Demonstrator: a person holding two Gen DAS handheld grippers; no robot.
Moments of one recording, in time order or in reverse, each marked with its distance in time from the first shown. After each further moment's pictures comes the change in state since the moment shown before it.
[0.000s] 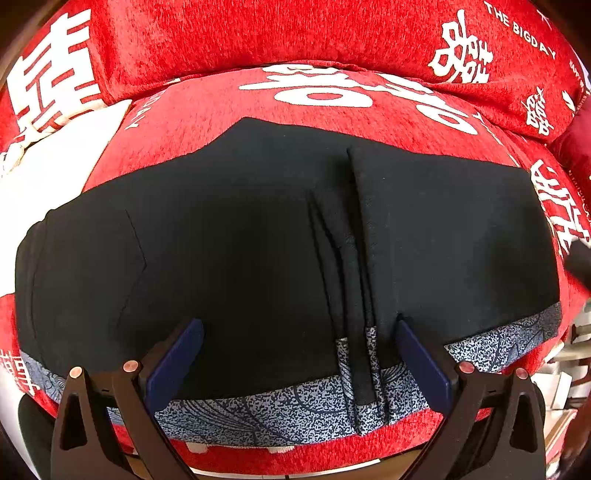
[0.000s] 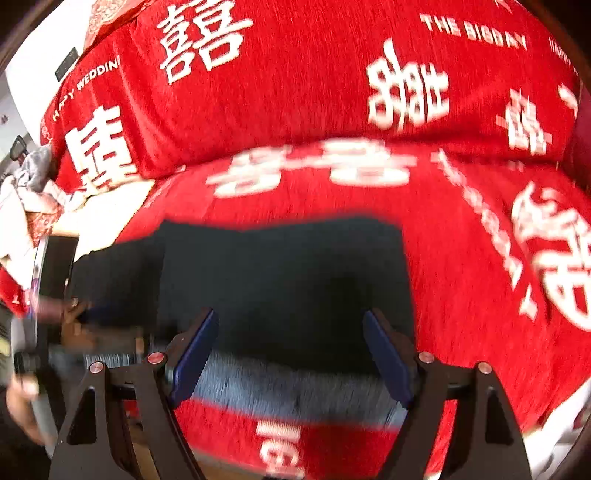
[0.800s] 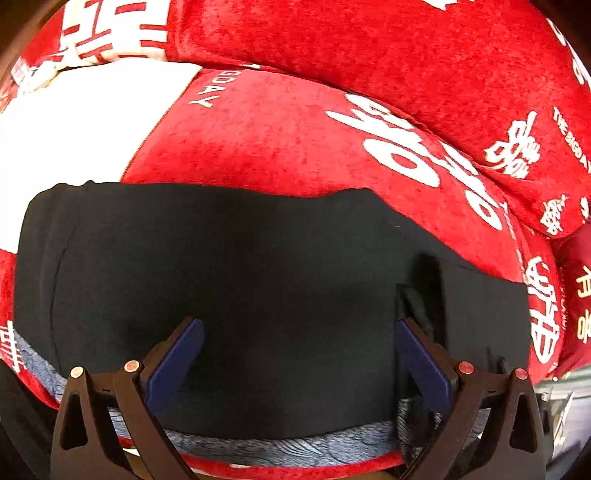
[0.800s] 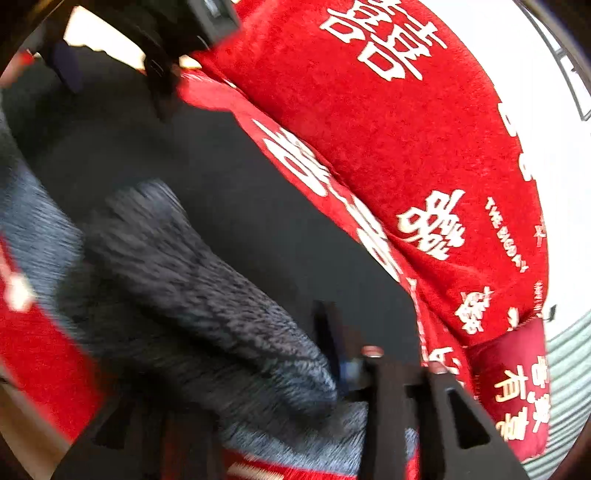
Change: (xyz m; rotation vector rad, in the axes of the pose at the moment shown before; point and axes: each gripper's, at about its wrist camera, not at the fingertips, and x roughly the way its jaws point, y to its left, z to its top) left arm -0.012 0.092 0.034 -0.291 0.014 -0.123; right arm 0.047 0.156 -0.070 -0.694 -0.057 -0.413
